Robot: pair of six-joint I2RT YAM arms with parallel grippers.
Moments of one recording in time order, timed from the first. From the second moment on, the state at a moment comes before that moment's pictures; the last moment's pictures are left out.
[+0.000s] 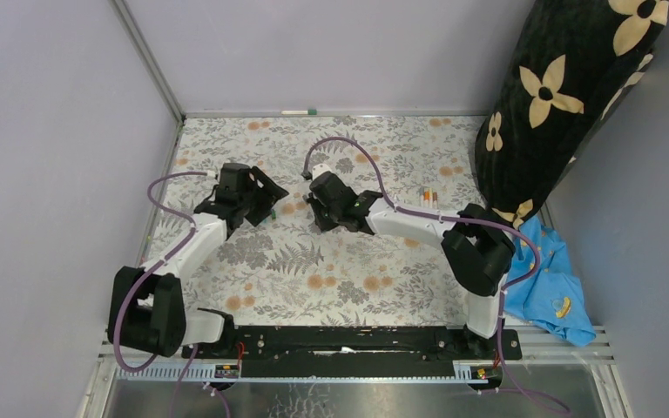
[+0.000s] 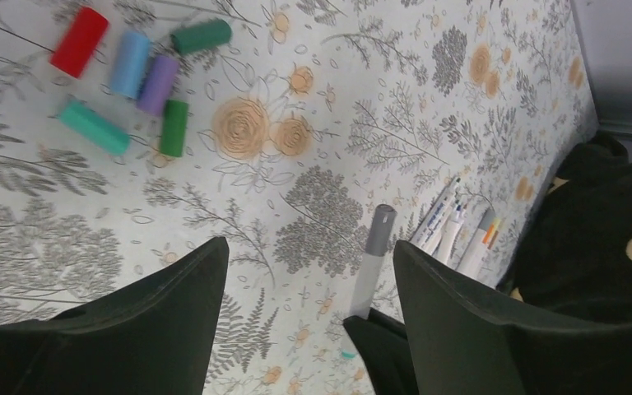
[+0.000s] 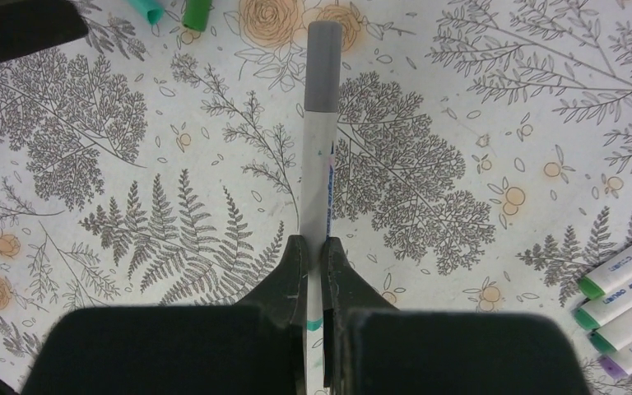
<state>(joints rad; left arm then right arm) -0.19 1.29 0.79 -0.25 0.07 -0.97 0.92 1.90 1.37 -0.28 0.13 0.33</state>
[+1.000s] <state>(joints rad) -0.35 1.53 0.85 -0.04 0.17 -1.14 0.92 1.79 1.24 -0.23 0.09 0.35</state>
